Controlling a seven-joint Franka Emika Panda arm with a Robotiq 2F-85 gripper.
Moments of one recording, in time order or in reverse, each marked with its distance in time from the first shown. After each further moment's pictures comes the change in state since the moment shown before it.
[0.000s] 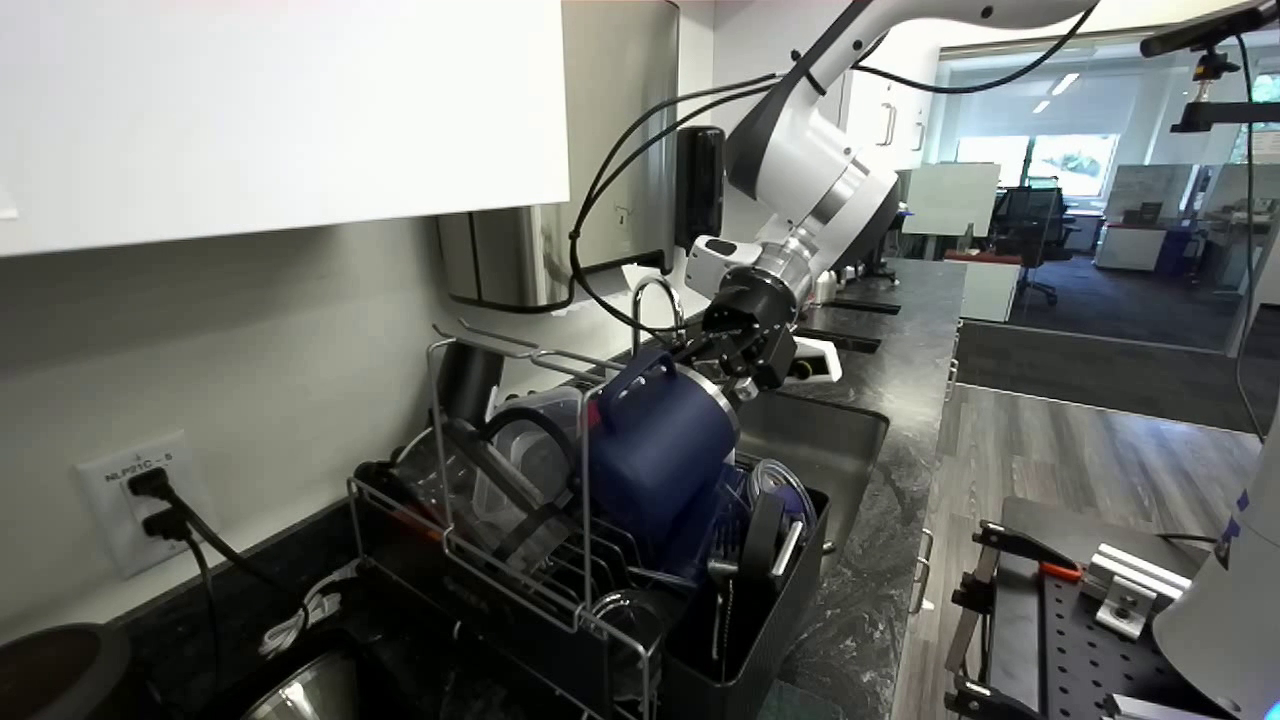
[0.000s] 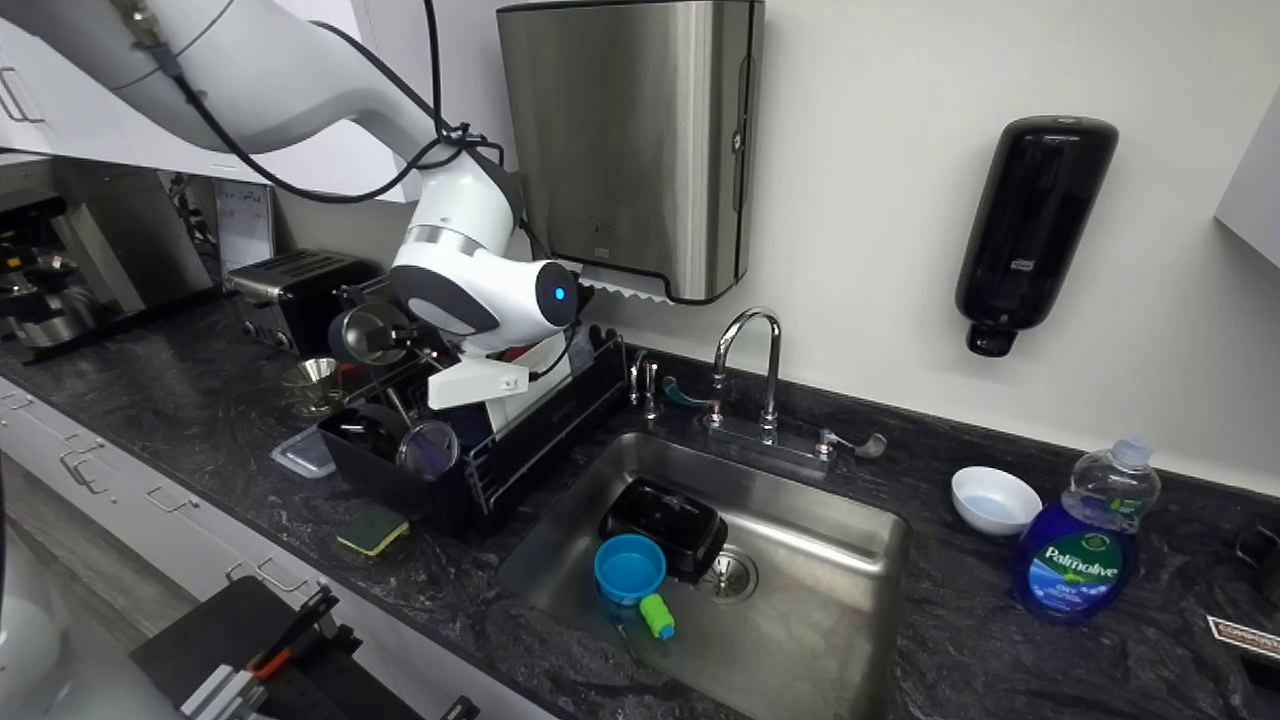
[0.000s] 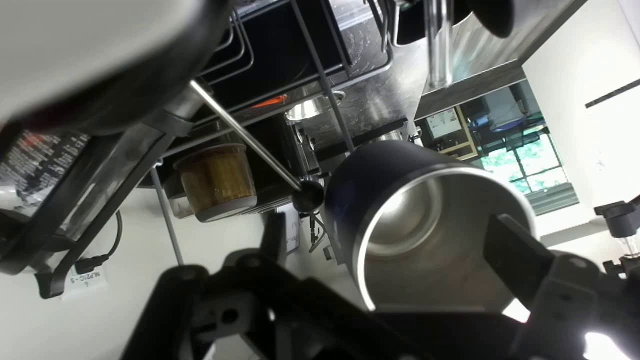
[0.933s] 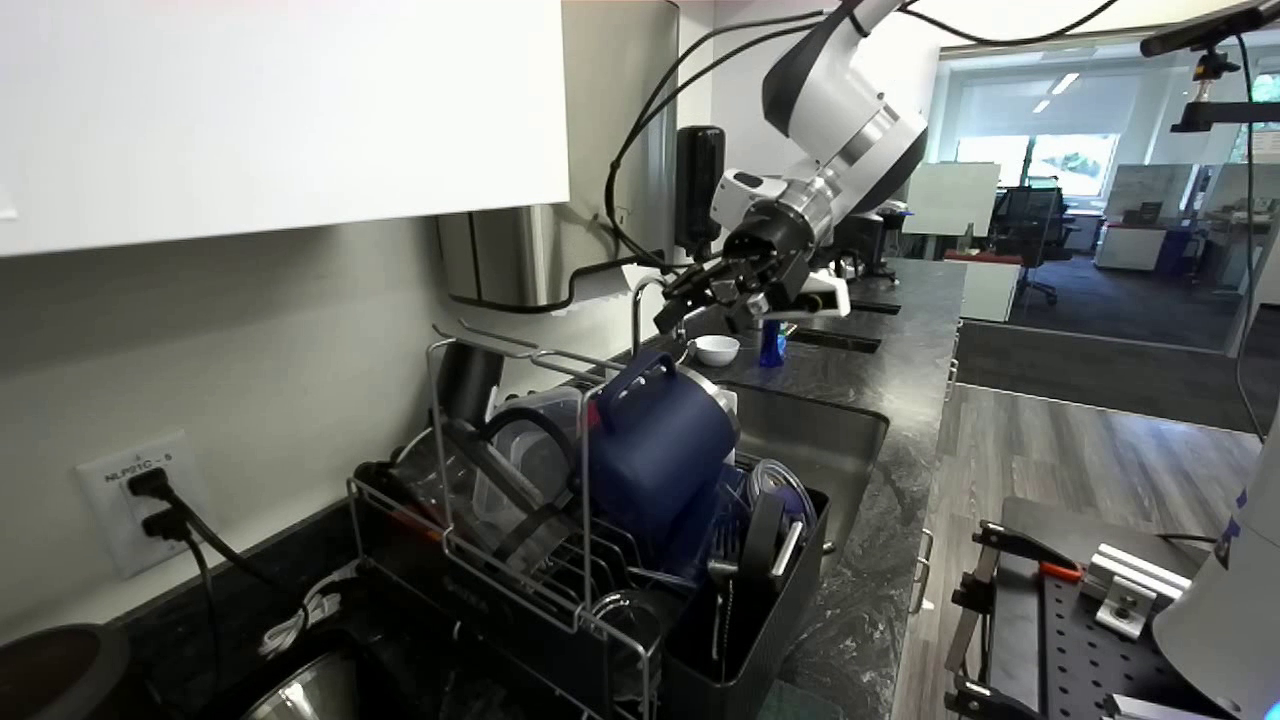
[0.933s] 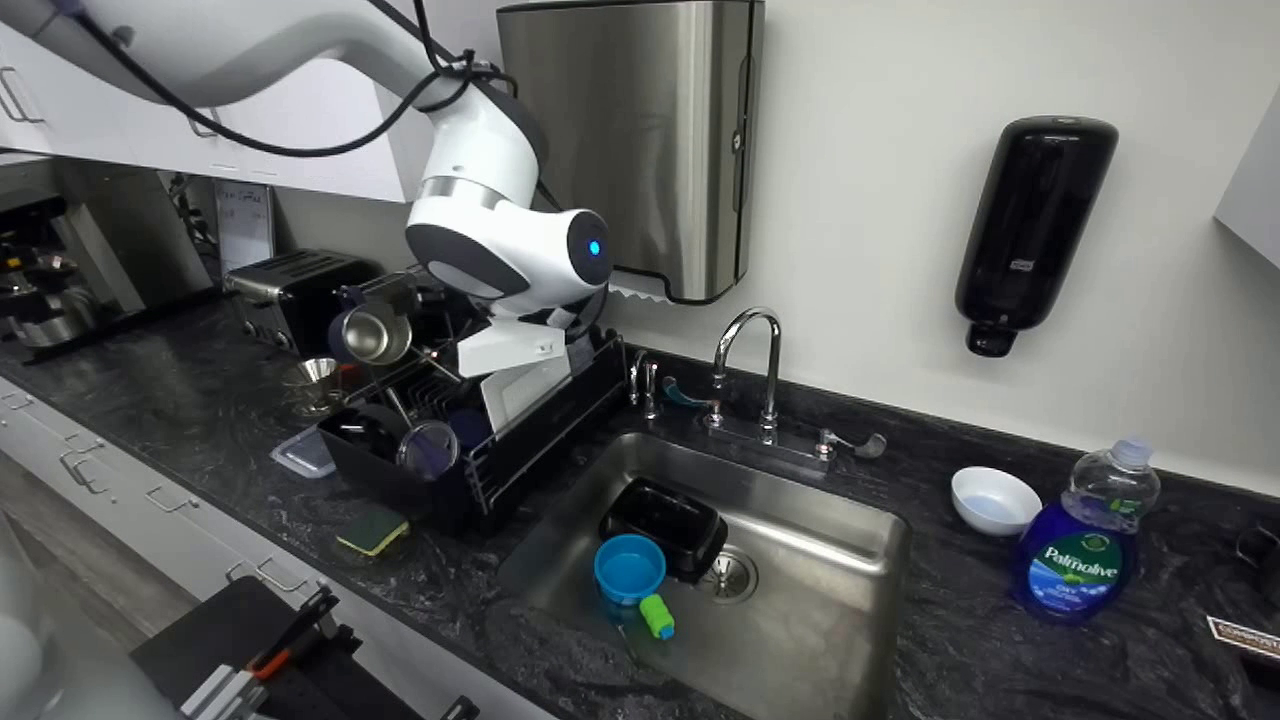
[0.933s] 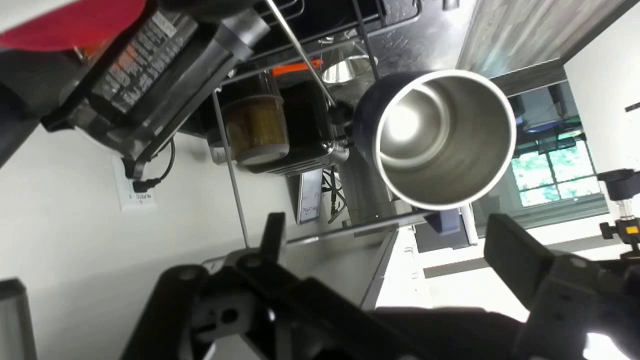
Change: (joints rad) arm -0.070 -0.129 -0.075 0.019 -0.073 -0.068 0.030
